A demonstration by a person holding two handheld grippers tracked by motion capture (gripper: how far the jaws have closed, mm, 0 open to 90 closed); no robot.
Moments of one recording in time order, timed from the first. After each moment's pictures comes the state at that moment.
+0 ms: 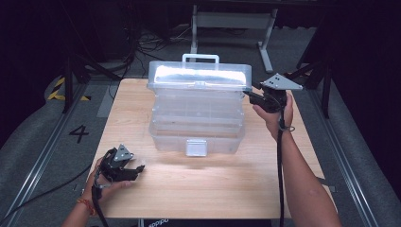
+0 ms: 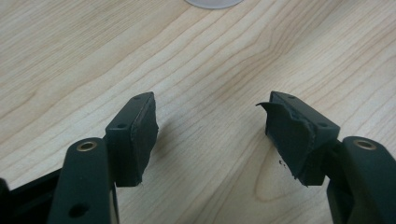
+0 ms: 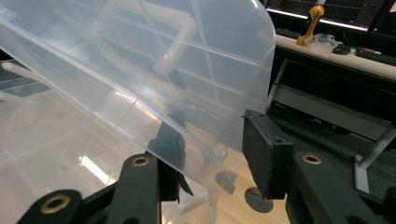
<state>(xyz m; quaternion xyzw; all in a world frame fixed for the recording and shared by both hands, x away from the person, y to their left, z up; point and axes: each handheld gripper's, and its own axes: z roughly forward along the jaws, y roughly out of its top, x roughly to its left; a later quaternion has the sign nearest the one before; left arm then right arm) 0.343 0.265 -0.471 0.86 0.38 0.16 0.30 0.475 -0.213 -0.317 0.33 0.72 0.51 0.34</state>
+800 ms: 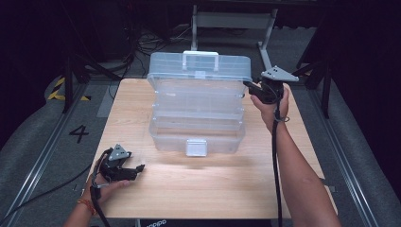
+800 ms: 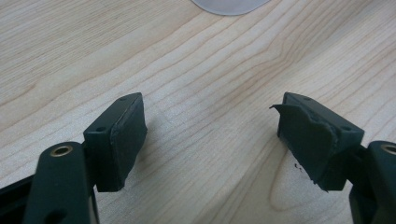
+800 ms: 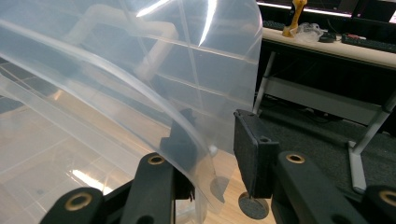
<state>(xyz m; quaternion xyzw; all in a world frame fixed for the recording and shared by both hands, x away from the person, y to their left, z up) 0.348 0.277 -0.480 0.84 0.39 0.16 0.34 0.501 -0.209 -0.317 0.37 0.70 0.50 0.34</state>
